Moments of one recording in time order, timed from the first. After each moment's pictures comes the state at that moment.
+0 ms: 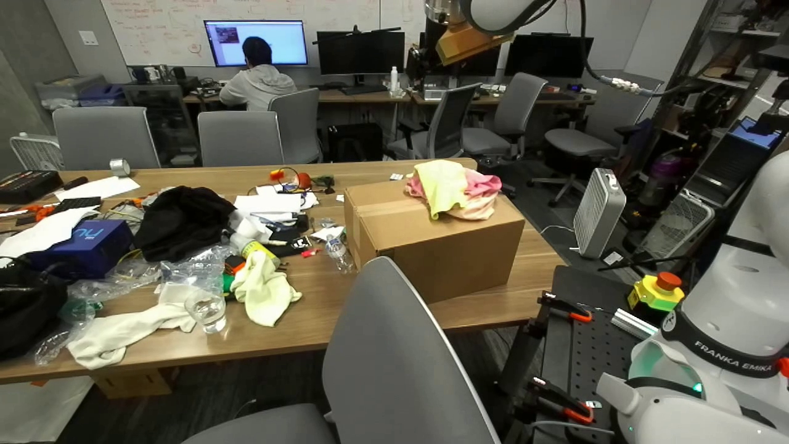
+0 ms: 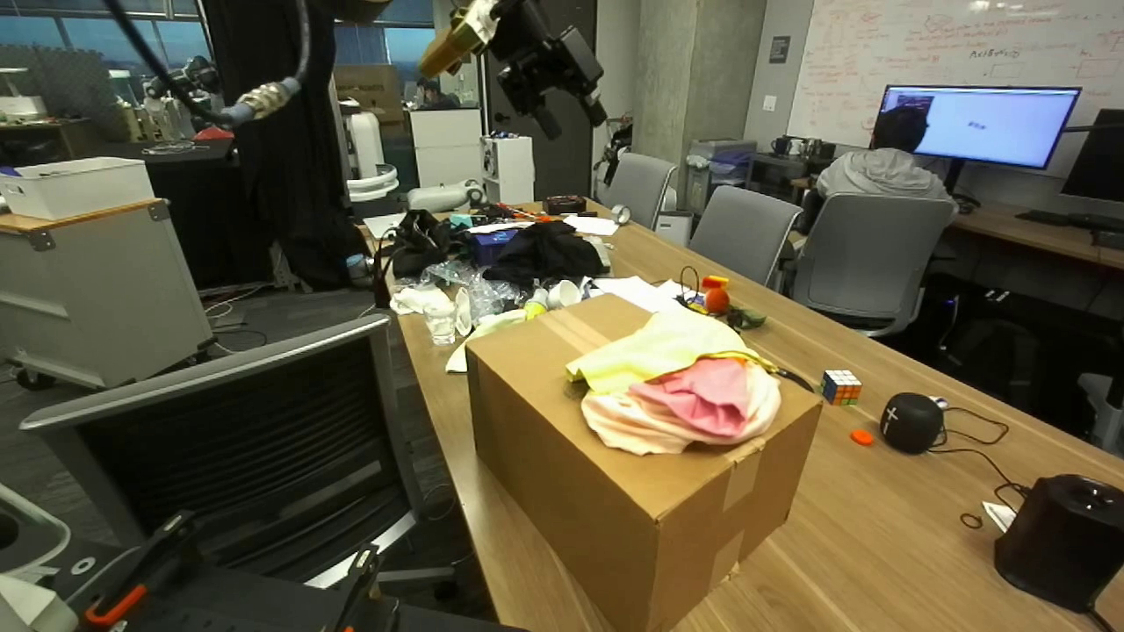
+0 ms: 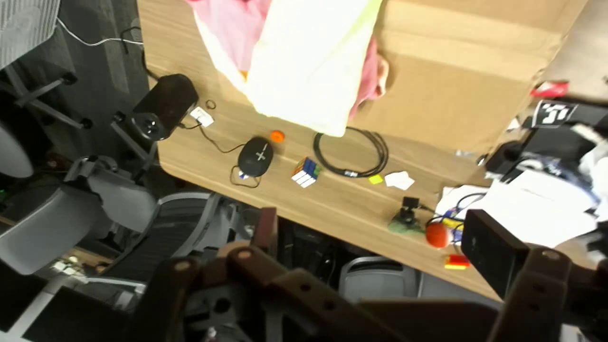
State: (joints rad) arm -0.13 -0.09 -0.10 -2.06 -0.66 2.27 0.73
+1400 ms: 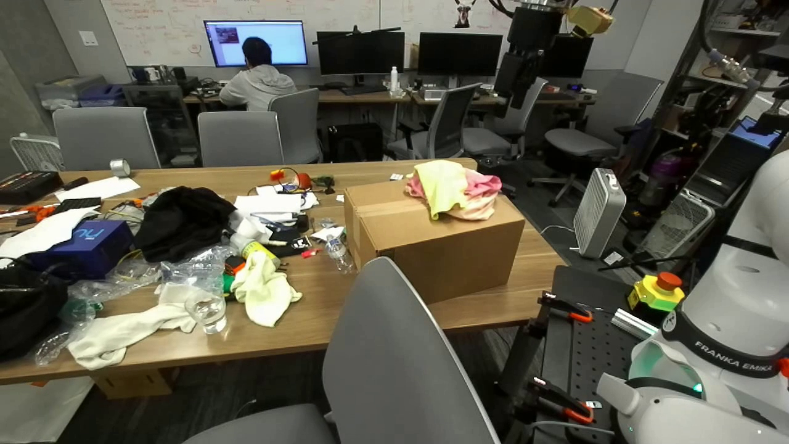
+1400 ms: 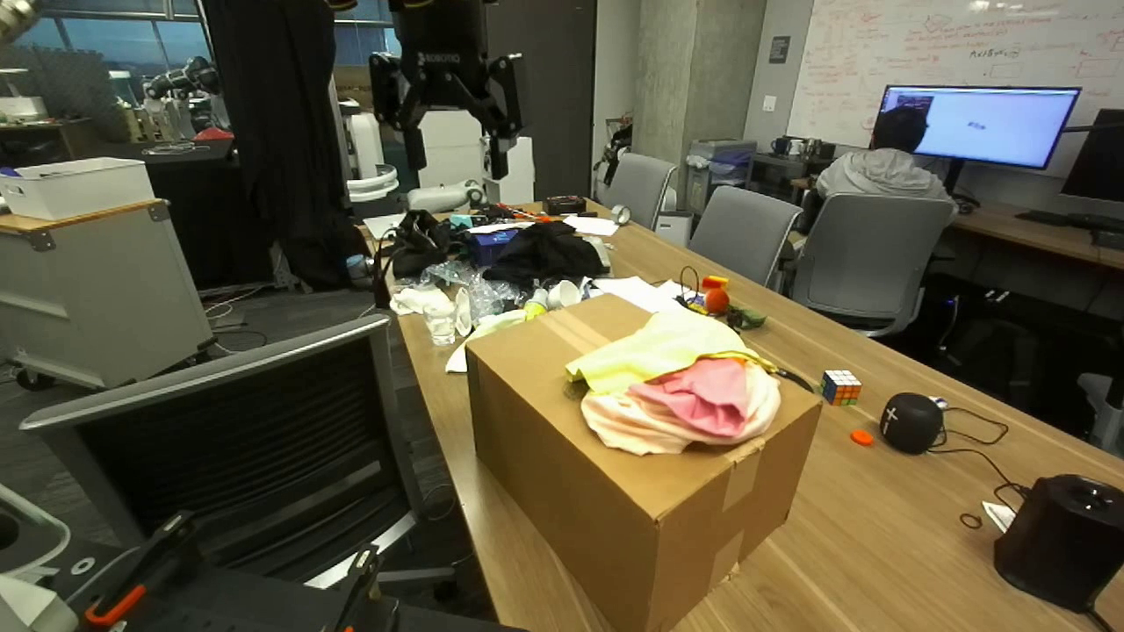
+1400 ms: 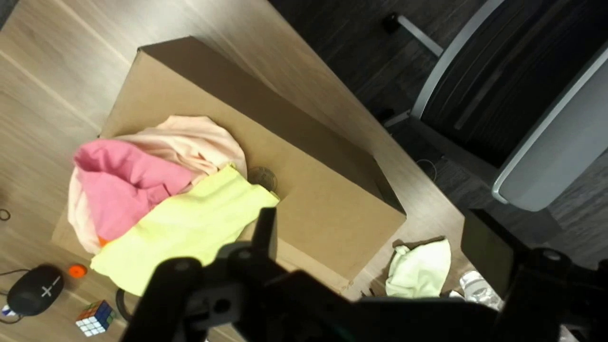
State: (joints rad) arm -0.11 -0.51 -0.21 -2.37 -0.10 1.97 -0.14
